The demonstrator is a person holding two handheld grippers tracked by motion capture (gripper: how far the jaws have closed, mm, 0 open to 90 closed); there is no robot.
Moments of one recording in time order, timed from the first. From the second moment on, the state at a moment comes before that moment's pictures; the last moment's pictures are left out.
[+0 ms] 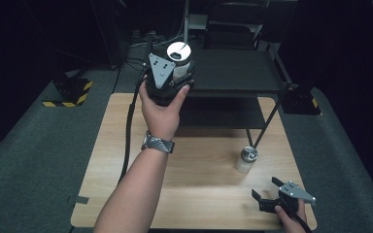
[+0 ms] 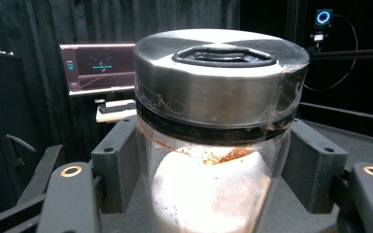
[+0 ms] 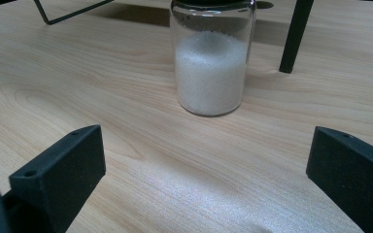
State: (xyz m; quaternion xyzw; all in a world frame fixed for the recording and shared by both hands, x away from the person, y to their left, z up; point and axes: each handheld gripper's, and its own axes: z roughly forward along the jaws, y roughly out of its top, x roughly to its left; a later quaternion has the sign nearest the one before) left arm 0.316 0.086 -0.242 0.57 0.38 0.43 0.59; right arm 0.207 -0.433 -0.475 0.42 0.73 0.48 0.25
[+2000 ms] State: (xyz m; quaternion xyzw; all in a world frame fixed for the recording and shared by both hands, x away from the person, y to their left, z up) left arm 0.361 0.073 -0.256 0.56 0.41 0.42 0.58; right arm 0.208 -0.439 -0.476 0.42 0.73 0.48 0.24
